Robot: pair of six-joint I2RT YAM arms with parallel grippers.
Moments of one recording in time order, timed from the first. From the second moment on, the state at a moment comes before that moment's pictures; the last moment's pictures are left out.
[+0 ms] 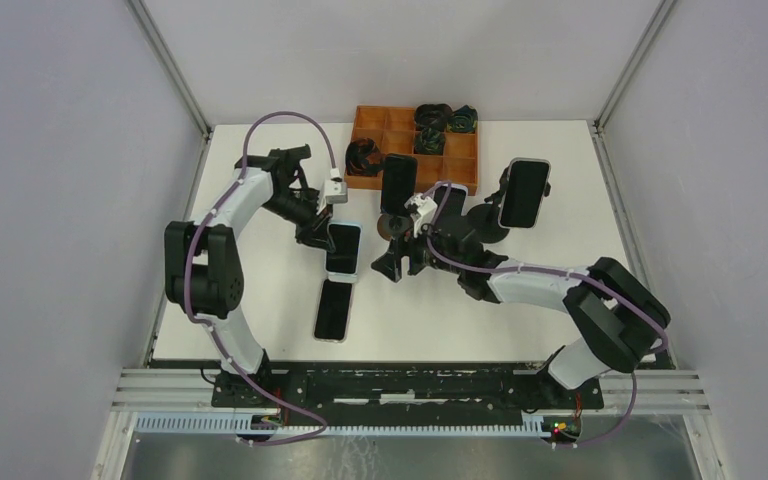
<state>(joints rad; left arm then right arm) -0.14 1.80 1.40 -1.17 0.87 1.21 0.76 1.51 0.68 0.51 -0.29 0.38</state>
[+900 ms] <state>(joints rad) -0.23 1.47 1.44 -1.43 1.00 1.27 0.83 1.47 0.81 0.66 -0.43 0.36</state>
